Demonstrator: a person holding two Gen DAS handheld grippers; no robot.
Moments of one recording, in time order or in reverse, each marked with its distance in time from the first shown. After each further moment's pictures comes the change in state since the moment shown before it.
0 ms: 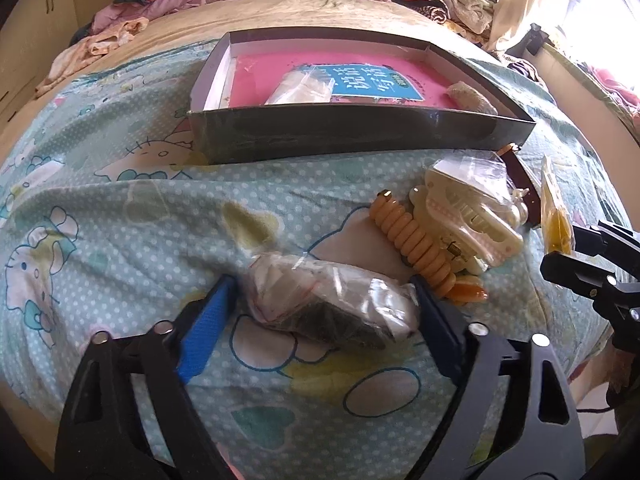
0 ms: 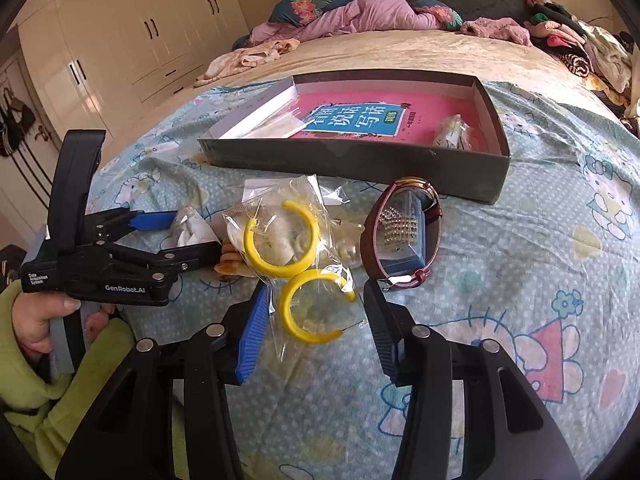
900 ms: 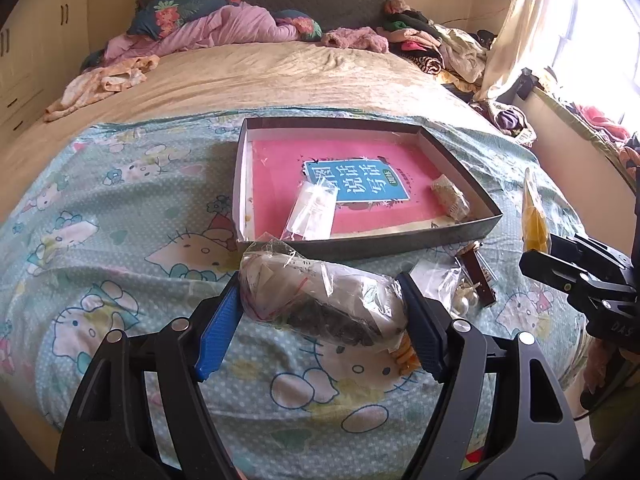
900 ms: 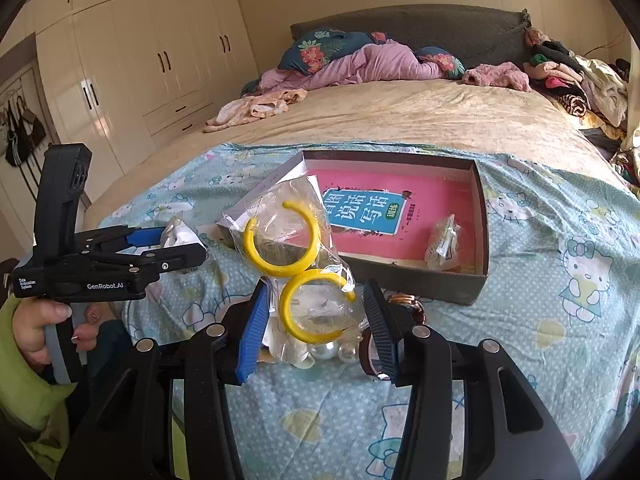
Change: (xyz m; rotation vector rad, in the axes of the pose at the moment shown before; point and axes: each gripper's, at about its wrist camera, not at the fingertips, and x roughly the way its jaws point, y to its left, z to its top) left arm -0.061 0.018 0.051 -0.043 -0.154 -0.028; right arm -0.036 0.006 0.056 -0.035 -0.160 0.000
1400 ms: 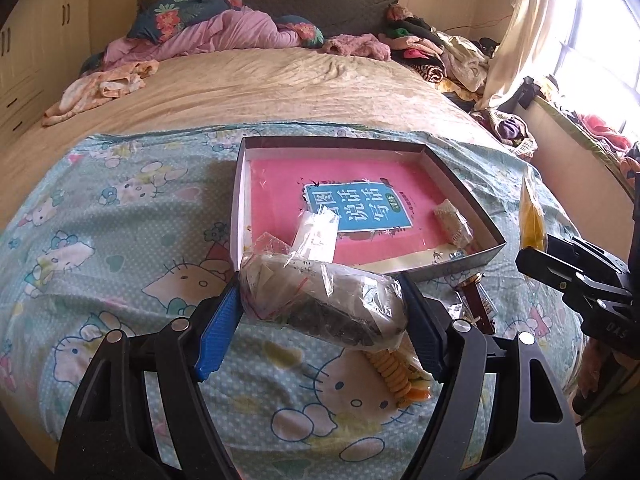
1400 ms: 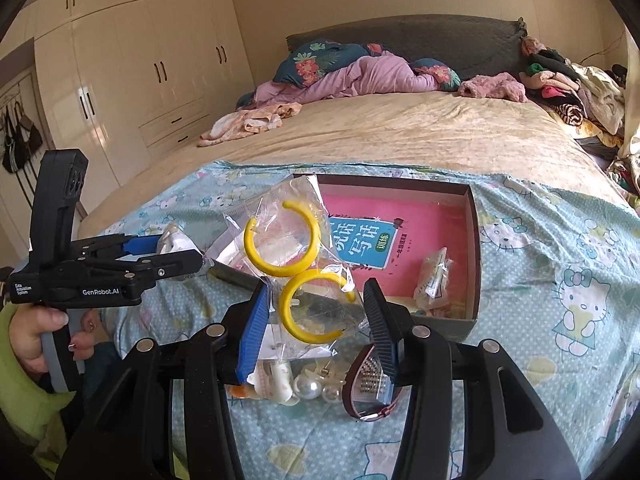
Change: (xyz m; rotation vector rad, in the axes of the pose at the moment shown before) left arm 0.010 0.005 0.023 -0.013 -0.014 -0.006; right arm 0.011 -0.013 0.024 0.006 -0.035 -0.018
